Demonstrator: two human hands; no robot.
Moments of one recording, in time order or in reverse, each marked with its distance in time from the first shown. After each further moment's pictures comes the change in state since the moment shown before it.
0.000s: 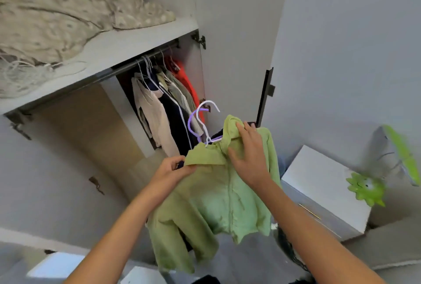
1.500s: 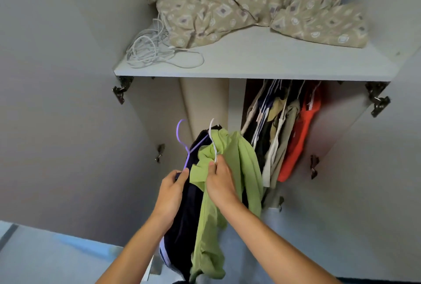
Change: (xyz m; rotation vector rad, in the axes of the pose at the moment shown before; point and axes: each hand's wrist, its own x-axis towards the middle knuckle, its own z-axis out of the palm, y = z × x) left_hand 0.128 -0.016 -0.050 -0.202 1.247 -0.281; right_hand 0.194 -0.080 0.223 0.349 -0.947 -0.014
